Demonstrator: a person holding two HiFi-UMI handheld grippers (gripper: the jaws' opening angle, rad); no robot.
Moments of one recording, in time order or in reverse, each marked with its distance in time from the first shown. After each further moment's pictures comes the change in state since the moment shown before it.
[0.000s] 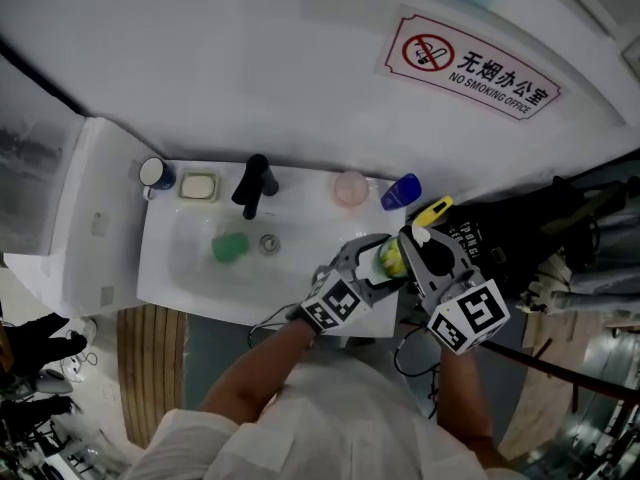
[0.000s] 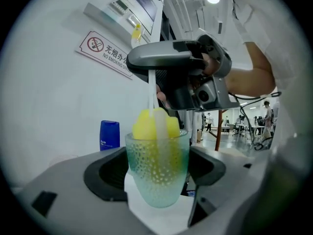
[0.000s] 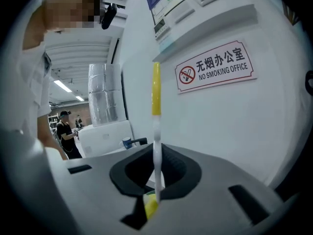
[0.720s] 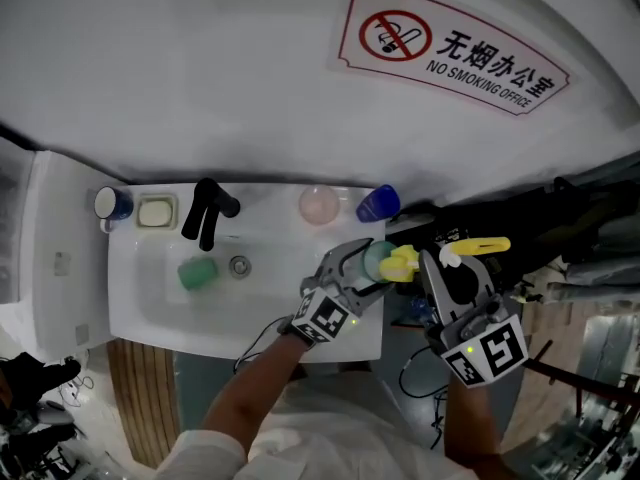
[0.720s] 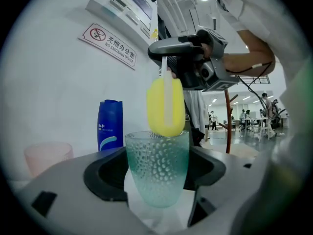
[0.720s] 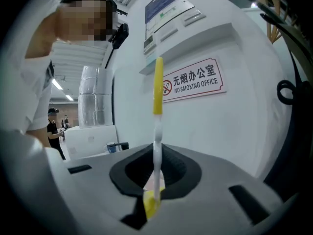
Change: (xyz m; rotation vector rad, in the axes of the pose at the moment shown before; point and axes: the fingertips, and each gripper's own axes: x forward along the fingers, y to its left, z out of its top) left arm 0.050 0.023 -0.046 0.060 -0.048 0.060; right arm -0.036 -0.060 0.004 -0.021 -0.114 -0.142
